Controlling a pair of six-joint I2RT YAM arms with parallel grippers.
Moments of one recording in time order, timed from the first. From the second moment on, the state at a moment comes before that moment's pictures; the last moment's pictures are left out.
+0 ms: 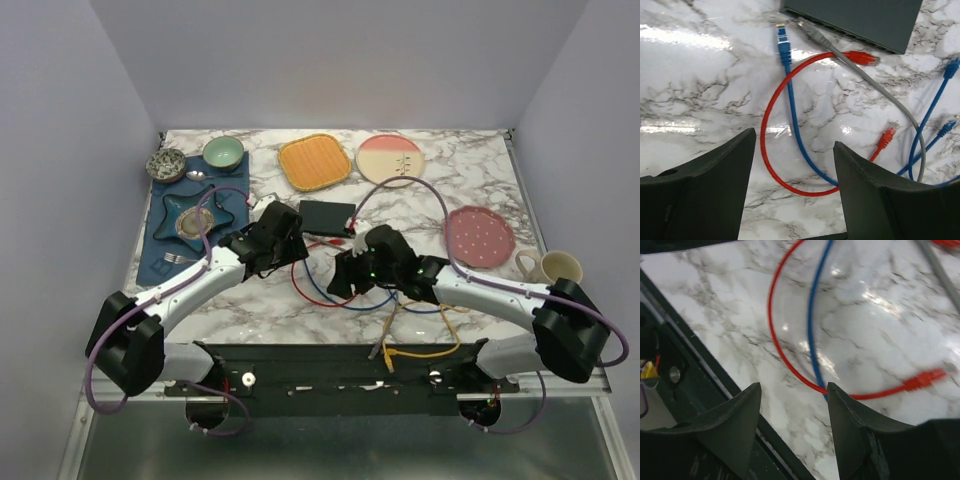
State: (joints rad) left arm -0.64 1.33 0.92 -0.48 -0.20 -0.85; right arm 0.84 1.33 0.73 -0.05 -0.21 0.42
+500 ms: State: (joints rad) left arm -0.57 1.09 0.75 -0.54 -0.34 -0.97; right arm 0.98 1.64 0.92 -0.15 -0.13 0.22
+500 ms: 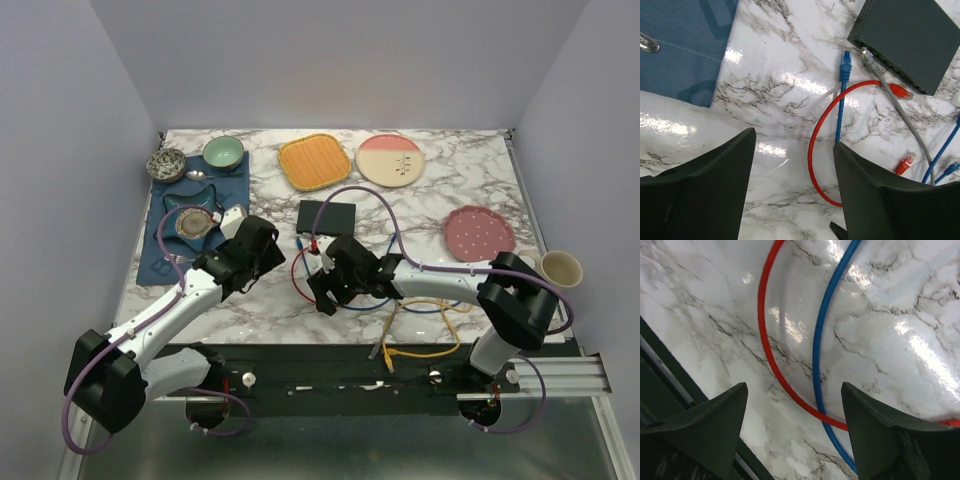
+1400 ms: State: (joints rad) left arm -0.54 1.11 0.68 -0.46 -0.25 -0.99; right arm 1.00 1.78 1.05 -0.34 0.13 0.27
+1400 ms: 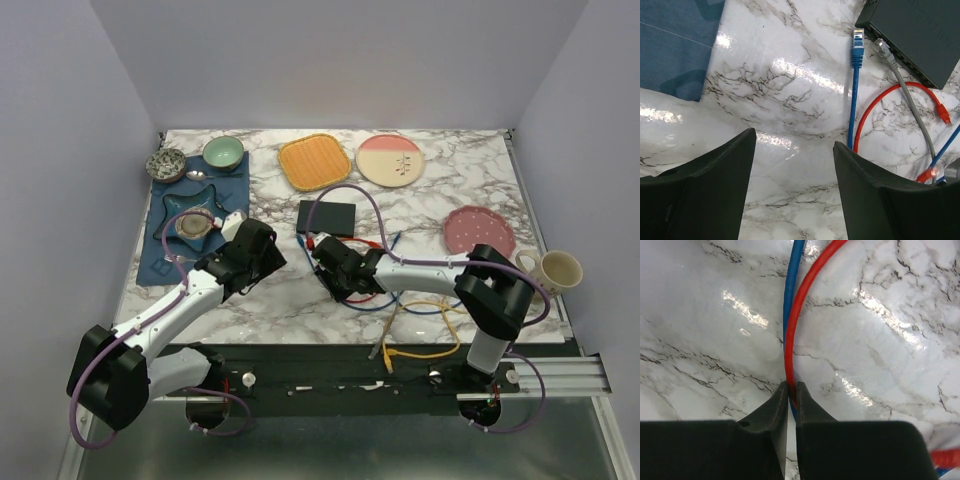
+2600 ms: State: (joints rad) left arm -0.54 1.19 0.68 -0.36 -0.15 -1.00; right arm 0.37 1.39 0.78 -0.45 0.24 0.73
